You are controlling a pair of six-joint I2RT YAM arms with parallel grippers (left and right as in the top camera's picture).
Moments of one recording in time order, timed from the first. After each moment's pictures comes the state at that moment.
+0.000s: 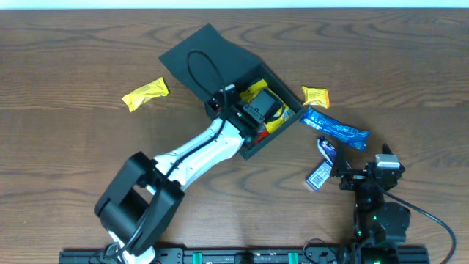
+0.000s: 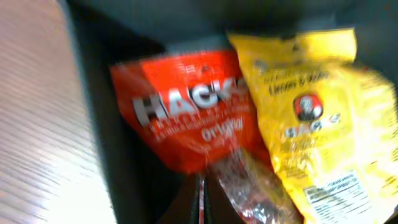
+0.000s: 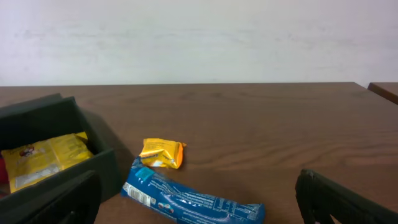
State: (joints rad) left arm -0.76 1.87 1.28 -0.61 -0.37 -1.15; right arm -0.05 0.01 0.01 -0.07 0.00 0.02
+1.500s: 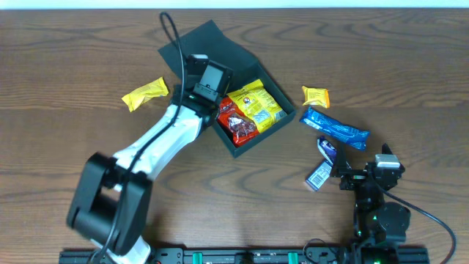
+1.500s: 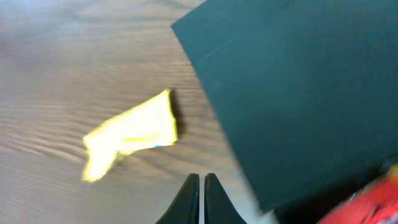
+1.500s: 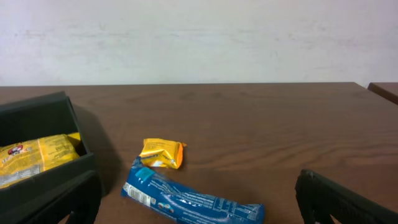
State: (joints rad) left arm -0.49 1.76 1.20 -0.46 -0.61 -0.24; right arm -0.05 0.01 0.01 -0.07 0.00 0.02
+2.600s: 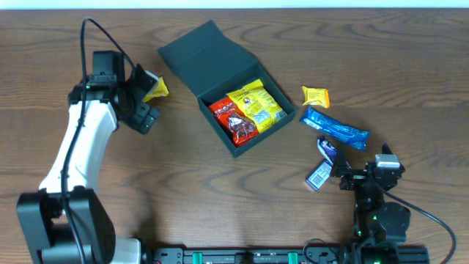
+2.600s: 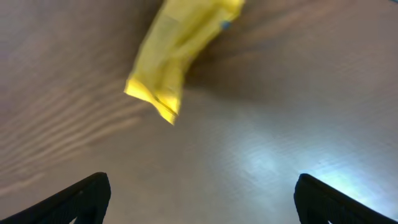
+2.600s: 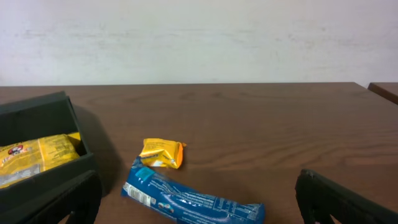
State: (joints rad) left arm 0.05 1.64 1.22 -0.78 0.00 0.61; right arm -0.05 0.01 0.01 -0.07 0.00 0.02
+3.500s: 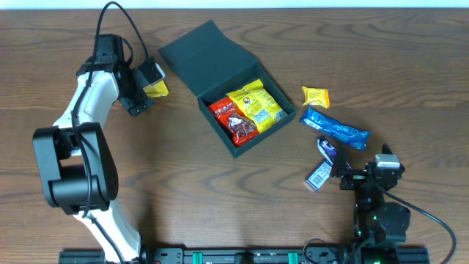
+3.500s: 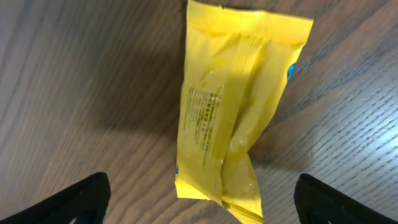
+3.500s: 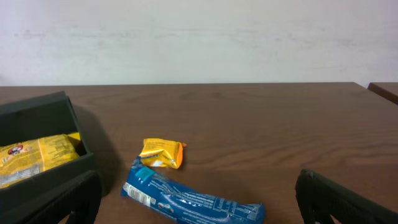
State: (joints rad) left arm 0.10 1.99 1.41 -0.63 0.05 1.07; right arm -0.05 0.01 0.01 -0.07 0.00 0.02
